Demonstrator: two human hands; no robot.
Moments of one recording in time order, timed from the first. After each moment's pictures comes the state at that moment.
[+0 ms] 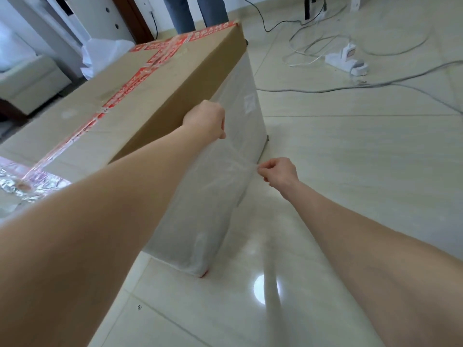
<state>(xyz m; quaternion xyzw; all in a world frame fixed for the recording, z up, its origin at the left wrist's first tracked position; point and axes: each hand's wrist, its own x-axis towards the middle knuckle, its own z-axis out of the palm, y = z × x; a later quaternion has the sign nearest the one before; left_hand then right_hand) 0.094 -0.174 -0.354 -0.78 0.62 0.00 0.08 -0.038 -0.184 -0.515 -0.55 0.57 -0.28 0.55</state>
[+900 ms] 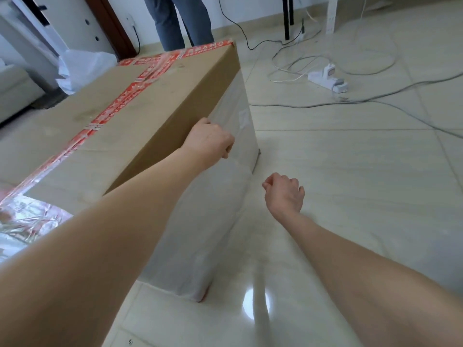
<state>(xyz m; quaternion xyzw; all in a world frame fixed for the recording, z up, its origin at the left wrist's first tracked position) 0.116 -0.184 -0.372 -0.60 0.75 -0.17 0.19 -0.028 -0.175 -0.529 -0.65 0.68 -0.19 0.26</state>
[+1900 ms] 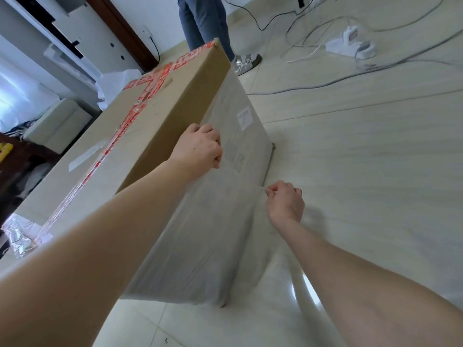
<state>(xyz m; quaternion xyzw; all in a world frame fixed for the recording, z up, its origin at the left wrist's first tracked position) 0.109 -0.199 -0.363 -0.57 0.75 -0.21 0.27 -0.021 -0.184 -0.552 -0.58 0.66 -0.25 0.41</state>
